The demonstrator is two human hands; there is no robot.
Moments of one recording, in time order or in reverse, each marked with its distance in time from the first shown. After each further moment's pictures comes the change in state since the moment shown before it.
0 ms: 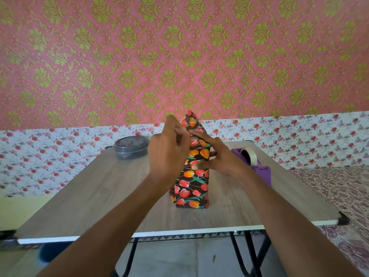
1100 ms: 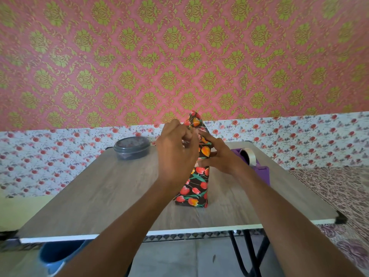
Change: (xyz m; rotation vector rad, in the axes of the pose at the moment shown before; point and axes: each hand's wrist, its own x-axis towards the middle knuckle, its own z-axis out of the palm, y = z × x) left_hand -0.008 0.025 0.003 -0.128 0.115 -0.008; right_hand 0.007 0.007 0.000 0.075 0.028 0.028
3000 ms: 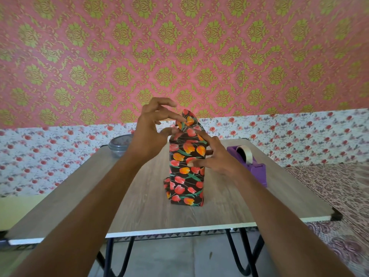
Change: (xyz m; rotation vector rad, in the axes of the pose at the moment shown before) left_hand 0.058 -0.052 -0.024 -0.101 -0.422 0.101; right_hand -0.009 -0.004 0.003 -0.110 0.073 0.169
